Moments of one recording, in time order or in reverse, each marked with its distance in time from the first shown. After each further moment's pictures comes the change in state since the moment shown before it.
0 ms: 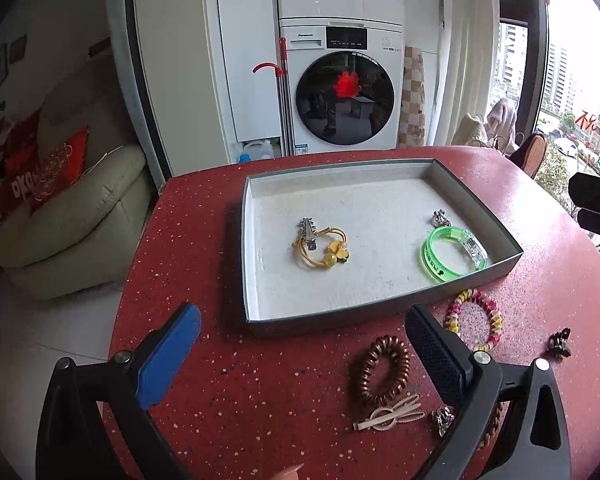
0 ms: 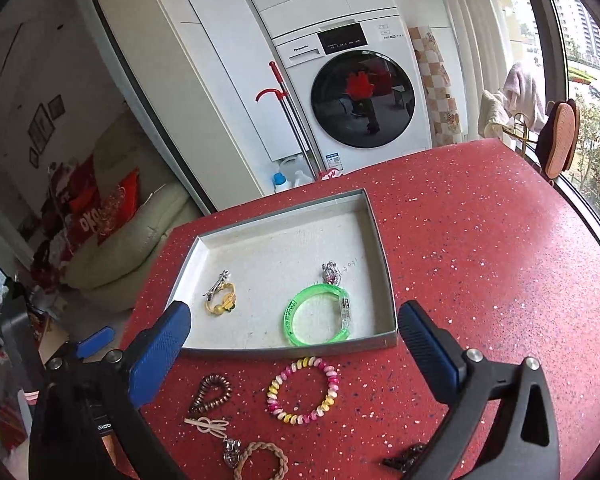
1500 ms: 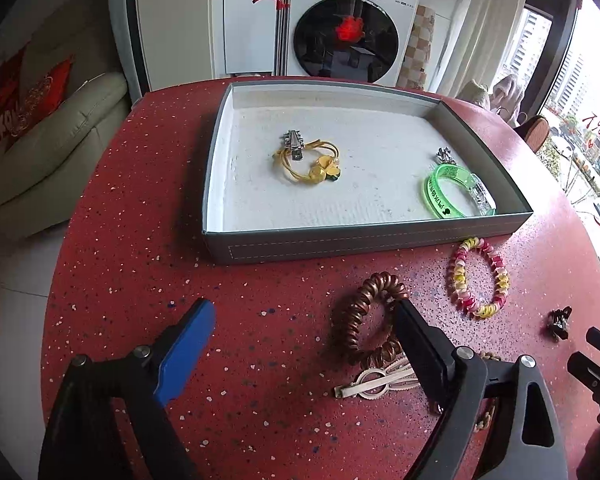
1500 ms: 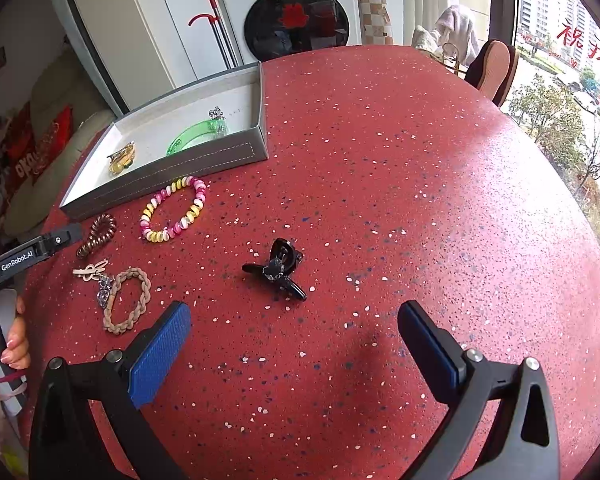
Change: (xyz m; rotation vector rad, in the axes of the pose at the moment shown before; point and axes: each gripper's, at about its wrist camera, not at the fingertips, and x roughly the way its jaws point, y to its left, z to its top) left arm 0.044 -0.001 -0.028 -0.103 0.220 -0.097; right arm -0.012 -0.063 -0.109 -0.020 0.220 -0.259
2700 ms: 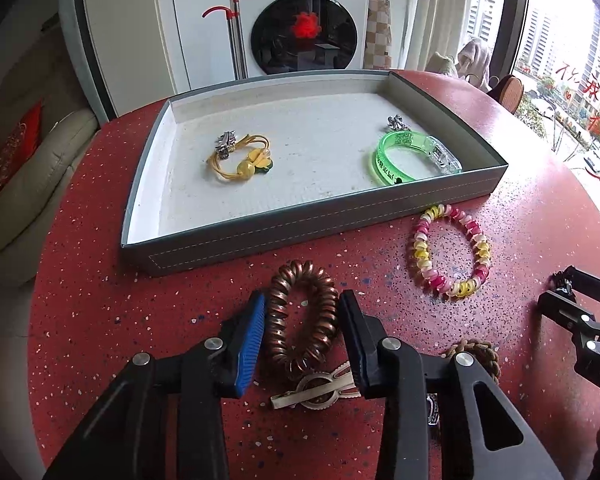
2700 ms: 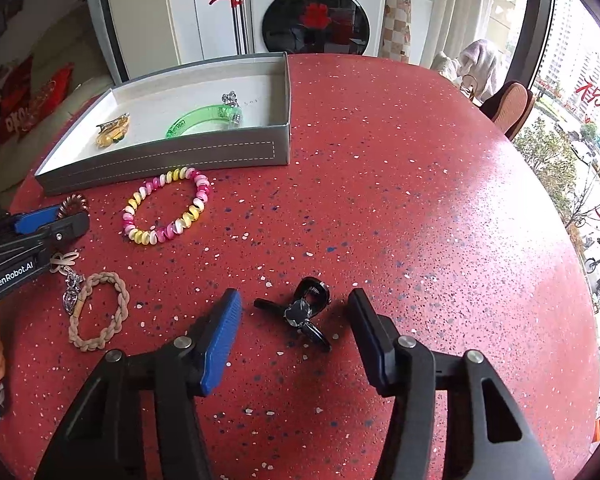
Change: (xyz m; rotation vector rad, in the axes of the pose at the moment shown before) left arm 0.009 -0.042 -0.010 0.163 -0.014 -0.007; right arm 0.025 0.032 0.010 -0.150 -0.003 -0.100
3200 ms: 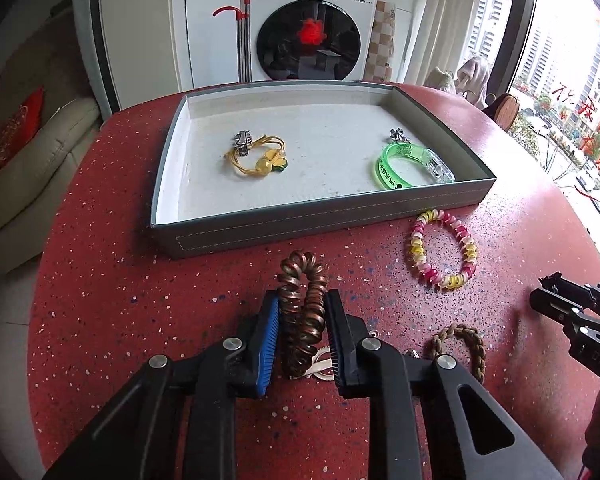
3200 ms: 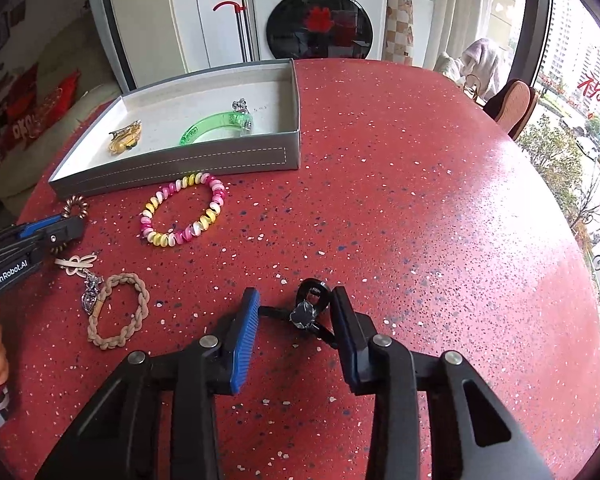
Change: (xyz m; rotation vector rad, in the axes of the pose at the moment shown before) left arm -0.019 0.020 -0.011 -0.062 -0.019 -0.058; right arm -0.016 -0.001 -0.003 0.035 -0.023 0.056
